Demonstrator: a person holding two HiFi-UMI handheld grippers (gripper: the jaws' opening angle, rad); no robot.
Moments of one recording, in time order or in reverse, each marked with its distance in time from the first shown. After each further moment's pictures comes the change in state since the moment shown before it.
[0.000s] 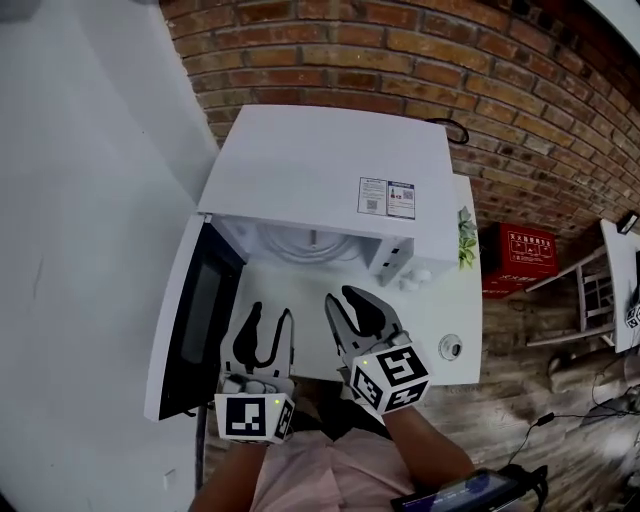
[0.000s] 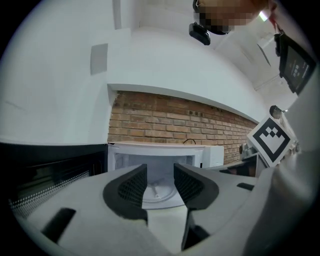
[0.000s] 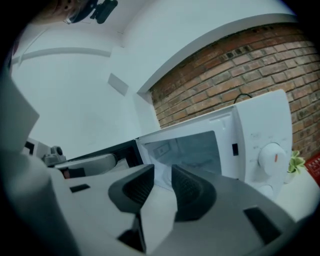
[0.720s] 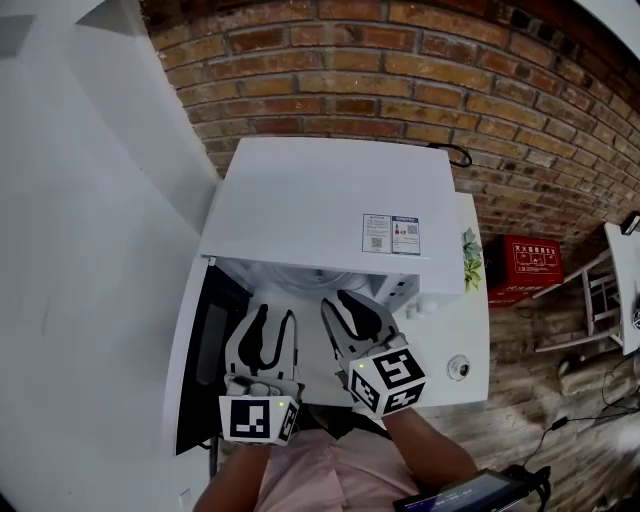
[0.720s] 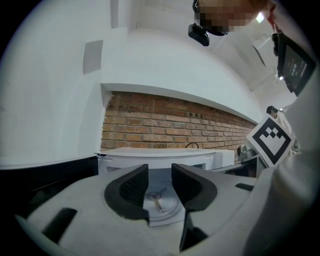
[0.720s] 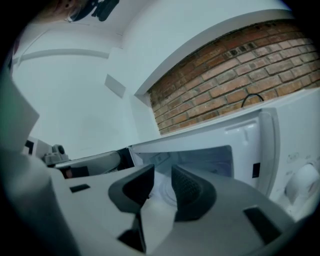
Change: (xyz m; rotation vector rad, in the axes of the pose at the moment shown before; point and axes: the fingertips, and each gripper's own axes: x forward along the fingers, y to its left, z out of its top) left arm 0.051 0.019 0.027 0.035 -0.035 -0.046; right arm 0.046 -0.007 0.032 0.001 -0.030 0.010
